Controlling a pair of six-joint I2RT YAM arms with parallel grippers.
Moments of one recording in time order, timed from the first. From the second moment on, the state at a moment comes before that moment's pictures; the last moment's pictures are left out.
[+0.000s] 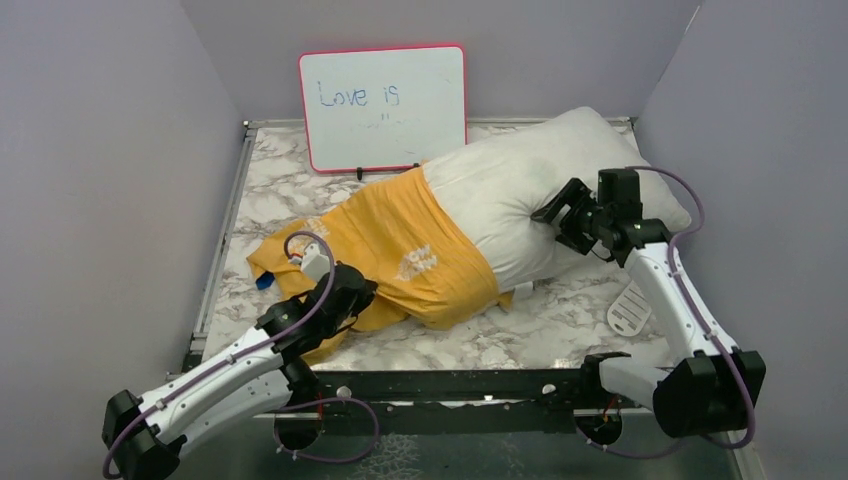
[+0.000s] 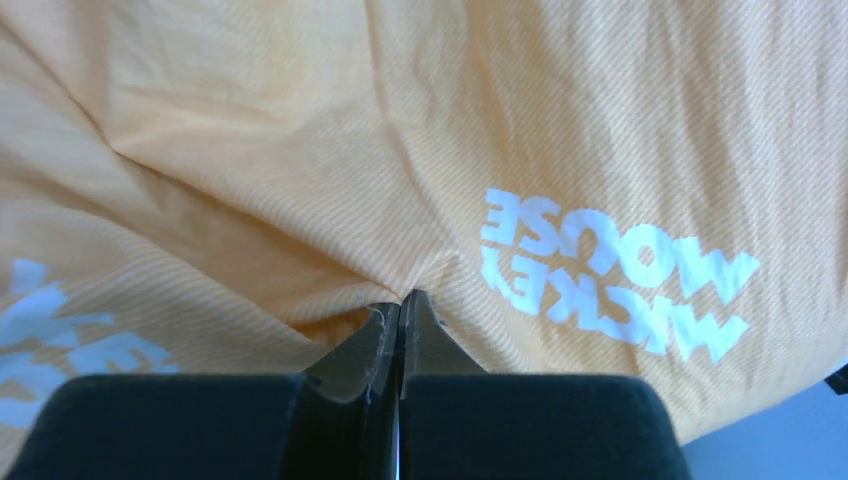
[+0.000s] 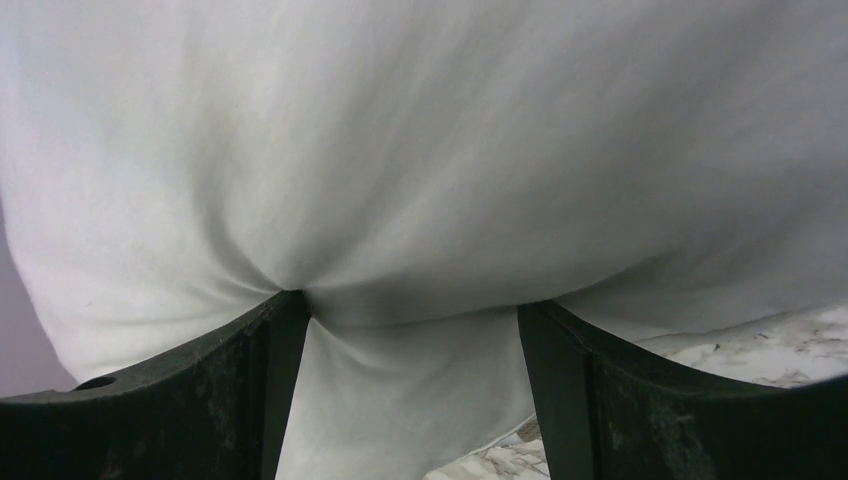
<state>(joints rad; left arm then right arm) -0.84 0.71 0.46 -0.44 -0.44 -1.31 0.08 1.11 0.94 -0.59 -0.17 0.77</state>
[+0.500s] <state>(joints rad) -0.84 0.69 0.87 -1.03 -0.71 -1.24 0.08 1.32 1.09 -0.57 -0.09 0.71</state>
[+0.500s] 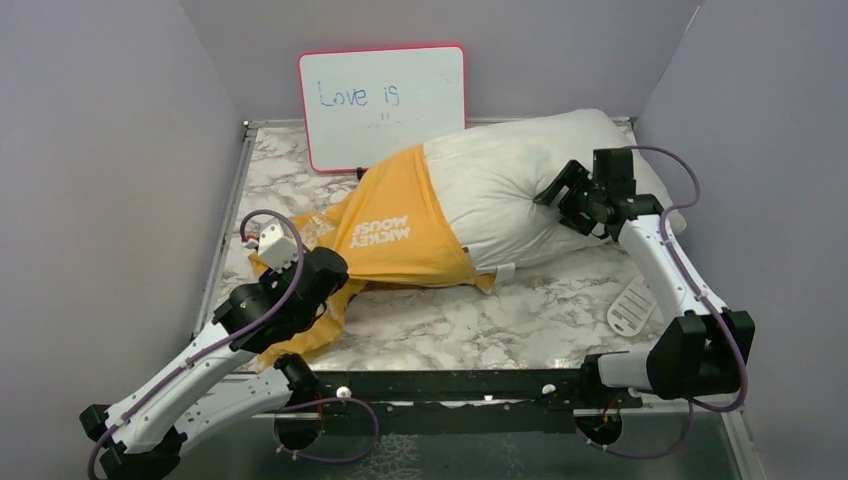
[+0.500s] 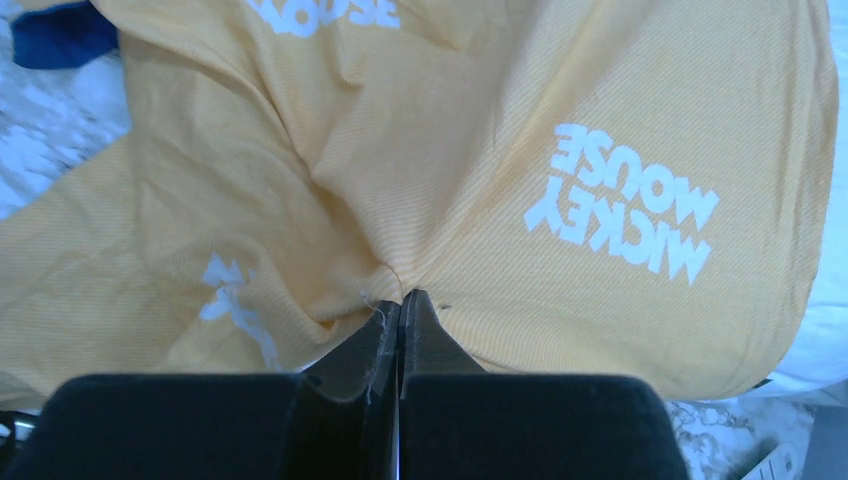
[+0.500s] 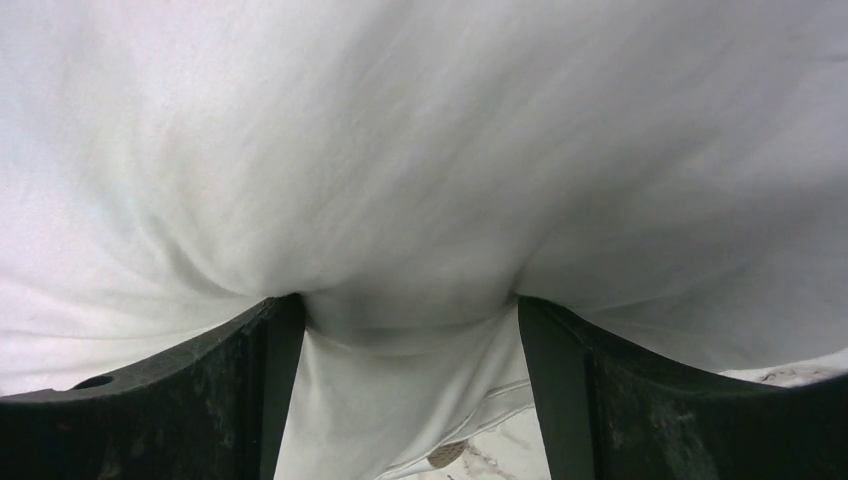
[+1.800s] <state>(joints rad) -0.84 0.80 1.04 -1.17 -0.82 -1.01 0.05 1.08 0.63 -0.02 -0.21 0.86</state>
